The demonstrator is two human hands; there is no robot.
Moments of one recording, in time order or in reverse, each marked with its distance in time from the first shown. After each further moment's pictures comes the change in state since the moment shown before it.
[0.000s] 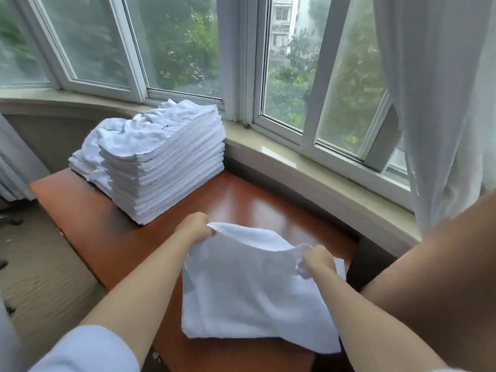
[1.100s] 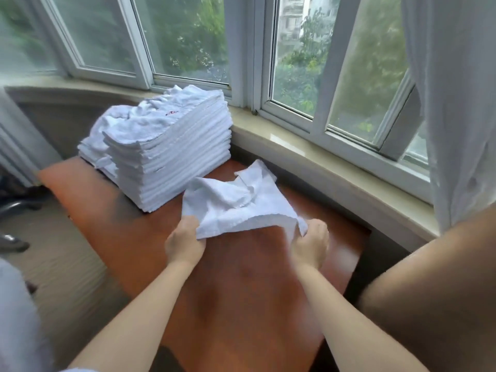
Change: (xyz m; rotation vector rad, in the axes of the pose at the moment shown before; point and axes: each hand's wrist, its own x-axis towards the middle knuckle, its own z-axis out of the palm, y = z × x) left_hand -0.041 -0.036 0.059 -0.074 0.541 0.014; right_hand -0.017 -0.016 0.038 0.377 0.485 -0.454
